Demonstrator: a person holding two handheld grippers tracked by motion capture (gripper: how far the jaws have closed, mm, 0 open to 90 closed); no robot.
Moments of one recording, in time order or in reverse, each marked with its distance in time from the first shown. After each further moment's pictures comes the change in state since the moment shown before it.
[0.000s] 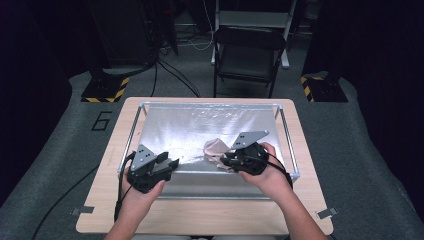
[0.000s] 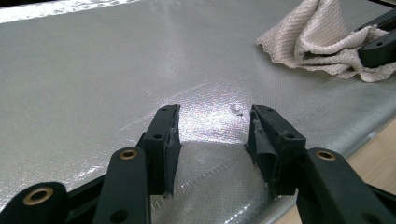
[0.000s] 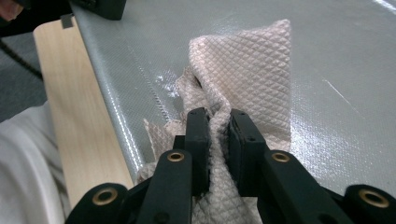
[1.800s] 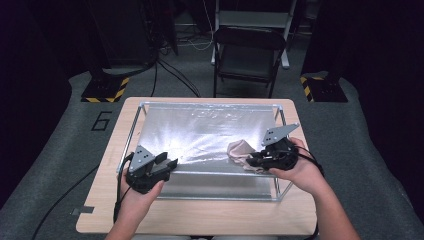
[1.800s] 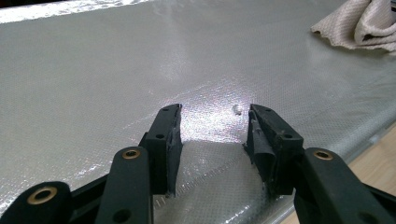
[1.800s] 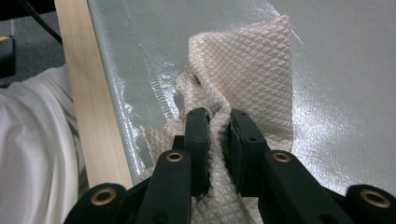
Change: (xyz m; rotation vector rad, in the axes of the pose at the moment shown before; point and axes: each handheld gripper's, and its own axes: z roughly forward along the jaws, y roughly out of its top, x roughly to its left) left arm 0.002 -0.003 -0.001 -0.016 0.007 -0.009; right arm -0.043 -0.033 -0.045 0.067 0.088 -0.024
